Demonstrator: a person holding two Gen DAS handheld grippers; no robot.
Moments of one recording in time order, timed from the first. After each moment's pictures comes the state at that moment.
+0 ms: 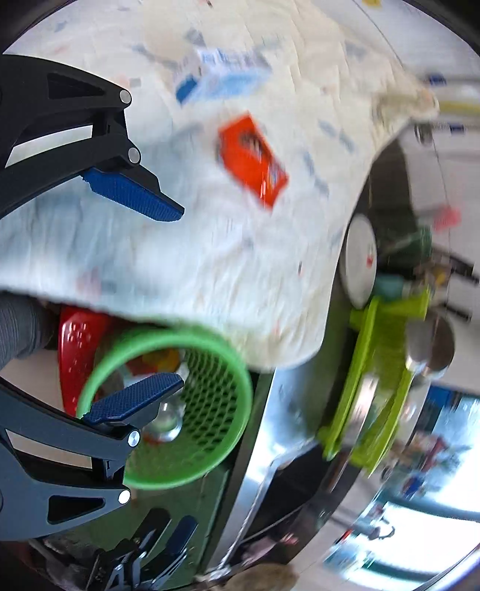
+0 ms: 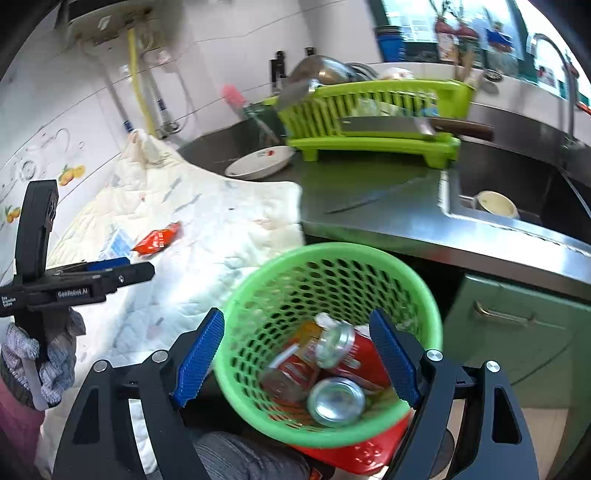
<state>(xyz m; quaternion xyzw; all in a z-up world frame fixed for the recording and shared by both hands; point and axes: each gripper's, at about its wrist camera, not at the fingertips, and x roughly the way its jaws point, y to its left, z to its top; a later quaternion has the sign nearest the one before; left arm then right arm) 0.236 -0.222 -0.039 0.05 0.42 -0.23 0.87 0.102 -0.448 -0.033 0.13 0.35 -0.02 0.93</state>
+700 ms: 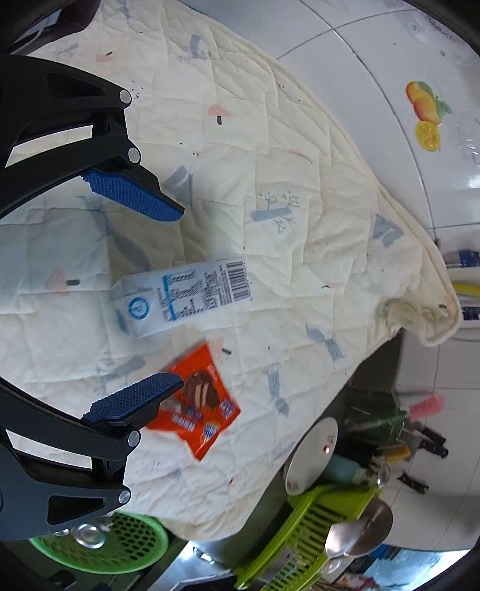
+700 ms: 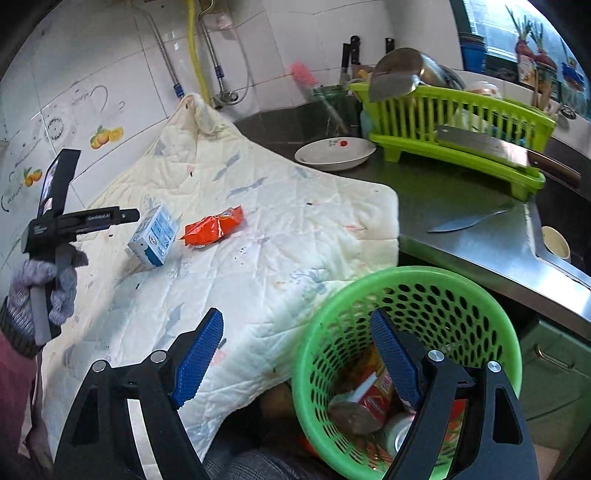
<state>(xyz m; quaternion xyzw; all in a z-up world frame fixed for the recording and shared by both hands) 0.343 -0.074 -0.032 0.02 0.42 -0.01 0.91 0.177 -0.367 -0.033 0.09 0.38 0.05 0.92</state>
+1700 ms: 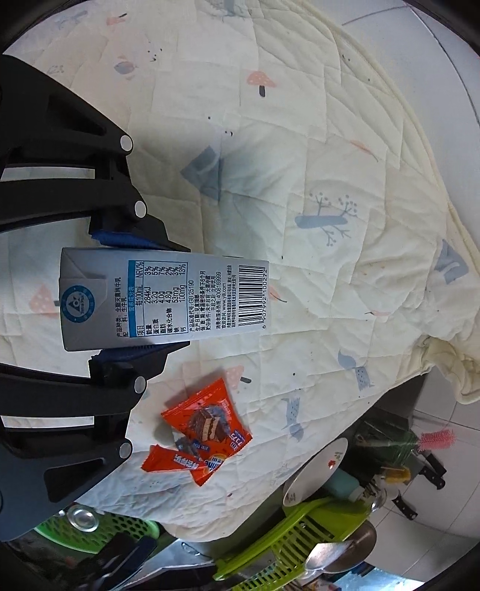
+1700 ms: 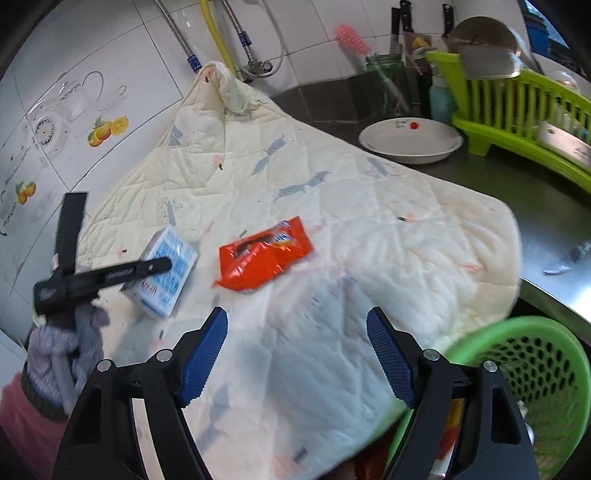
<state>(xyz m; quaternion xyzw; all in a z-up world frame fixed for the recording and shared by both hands) 0.368 -0.031 -0.072 -0.05 0.47 -0.04 0.88 0.310 -0.290 -0.053 0.13 0.41 0.12 0.89</state>
